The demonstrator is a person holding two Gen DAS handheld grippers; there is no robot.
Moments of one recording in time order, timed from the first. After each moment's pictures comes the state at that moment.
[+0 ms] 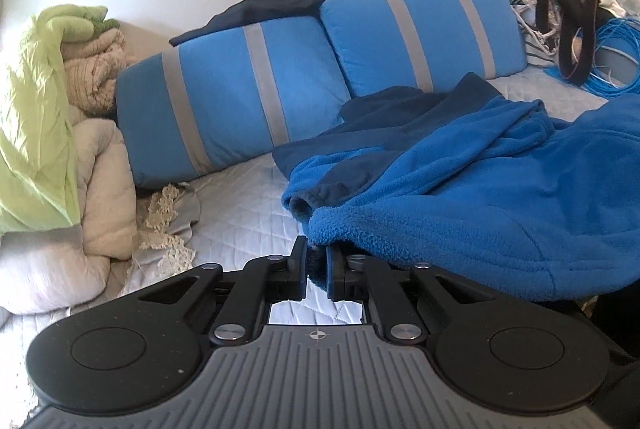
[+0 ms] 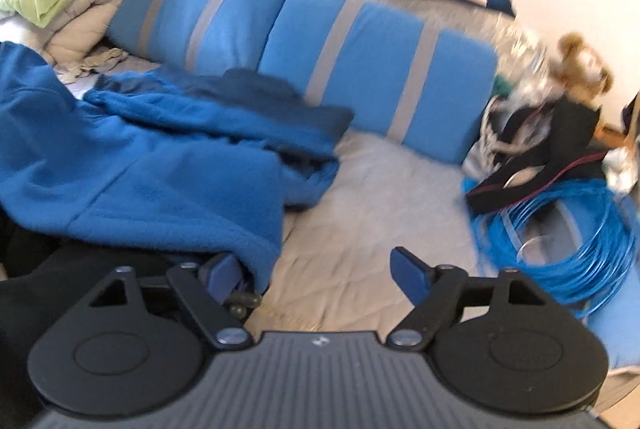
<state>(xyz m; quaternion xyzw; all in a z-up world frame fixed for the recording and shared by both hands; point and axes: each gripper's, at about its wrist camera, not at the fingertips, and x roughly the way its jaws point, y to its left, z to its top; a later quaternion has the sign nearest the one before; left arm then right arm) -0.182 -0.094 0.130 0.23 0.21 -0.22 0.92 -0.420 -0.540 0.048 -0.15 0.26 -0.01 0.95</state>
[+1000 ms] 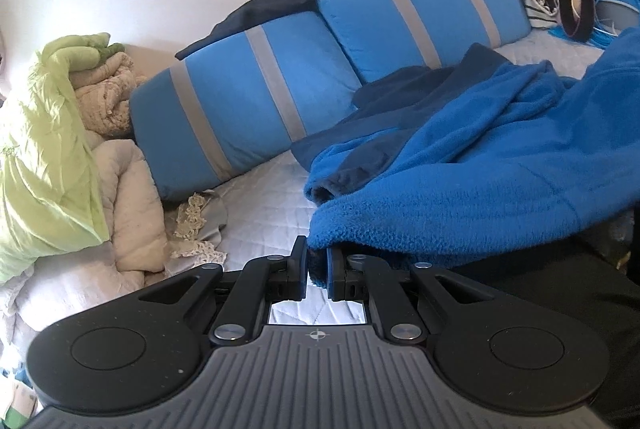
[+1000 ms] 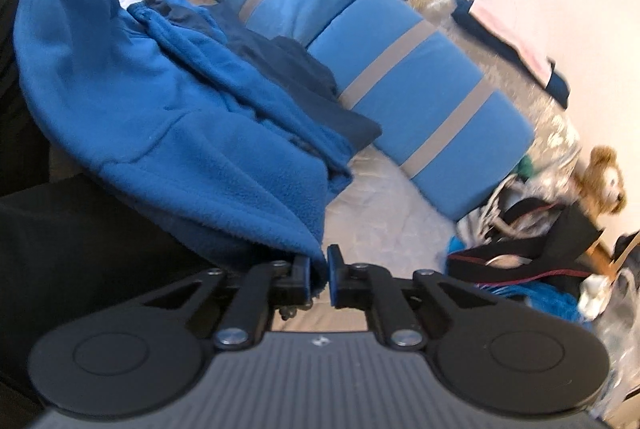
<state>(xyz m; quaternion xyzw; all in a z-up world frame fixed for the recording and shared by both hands) -0.195 -0.094 0.119 0.30 0.19 -0.18 0.92 -0.399 -0.506 0.061 -0.33 0.27 0.02 0.90</state>
